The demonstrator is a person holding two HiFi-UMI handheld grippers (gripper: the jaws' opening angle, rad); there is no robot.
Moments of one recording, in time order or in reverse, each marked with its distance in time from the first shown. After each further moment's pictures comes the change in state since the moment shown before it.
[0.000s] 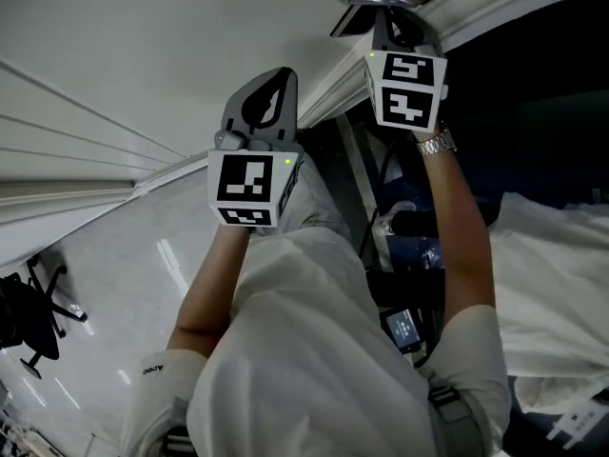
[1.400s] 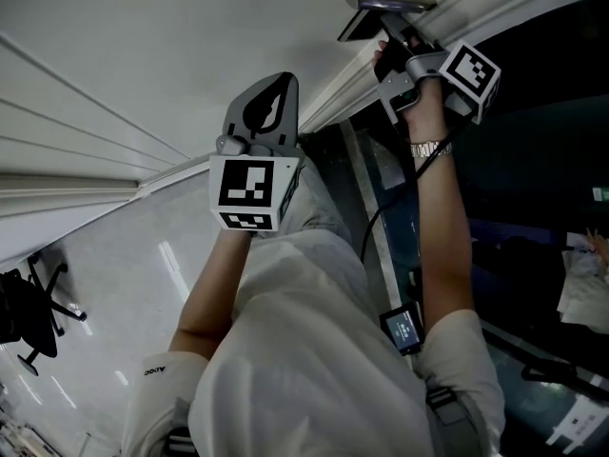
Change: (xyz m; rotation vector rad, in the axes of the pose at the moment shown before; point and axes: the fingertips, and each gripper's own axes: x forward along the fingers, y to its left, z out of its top) left arm -0.015 0.007 0.007 0.003 -0.014 0.017; right arm 0.003 0.000 -0.007 1.385 -0.027 0.509
